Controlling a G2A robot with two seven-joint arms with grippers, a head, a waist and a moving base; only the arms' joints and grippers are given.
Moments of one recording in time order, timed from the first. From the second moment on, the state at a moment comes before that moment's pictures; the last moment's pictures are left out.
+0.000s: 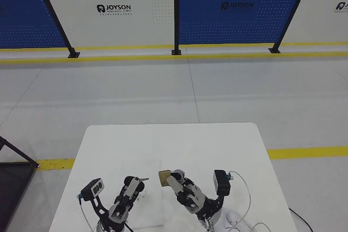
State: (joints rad) left arm 2.07 -1.06 -1.24 -1.91 0.29 -1.01 0.31; right arm -1.73 -1.25 0.93 -1.81 -0.73 -0.76 -0.33
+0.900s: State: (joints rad) left arm 1.99 -1.01 -1.13 -1.87 0.36 -1.01 0.41; right arm -1.72 -1.25 0.91 -1.79 -0.75 -0.74 -0.35
